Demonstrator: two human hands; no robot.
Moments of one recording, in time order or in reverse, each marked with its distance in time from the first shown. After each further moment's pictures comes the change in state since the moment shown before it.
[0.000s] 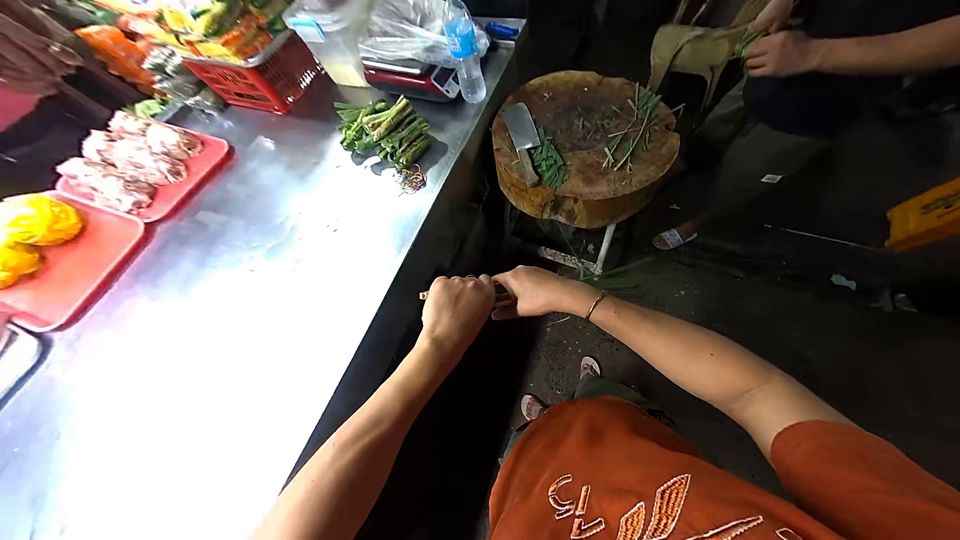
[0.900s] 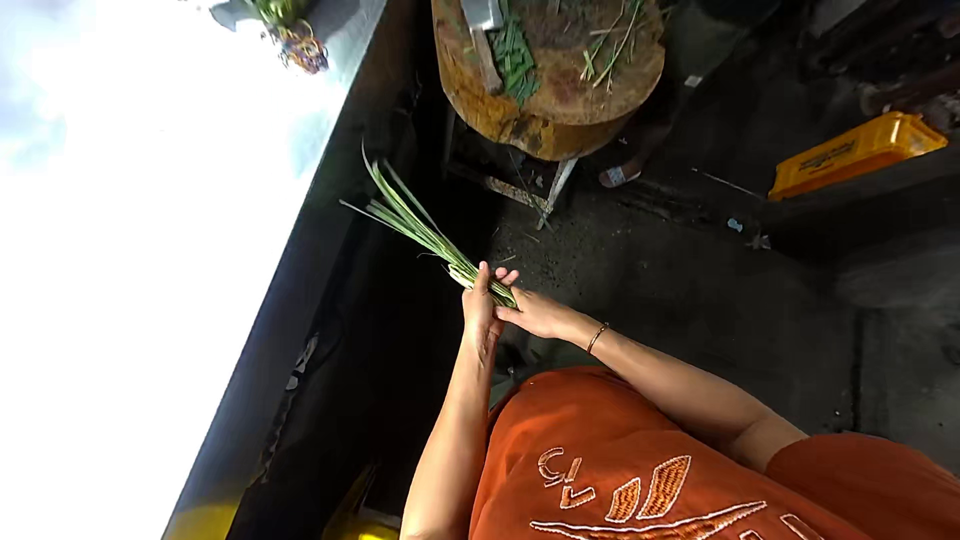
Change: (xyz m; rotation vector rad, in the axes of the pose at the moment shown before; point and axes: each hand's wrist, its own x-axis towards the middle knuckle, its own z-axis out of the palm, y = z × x) left_hand 0.044 0.117 0.157 -2.703 0.006 -1.007; right_hand -0.039 0.056 0.102 0.376 -0.125 0.543
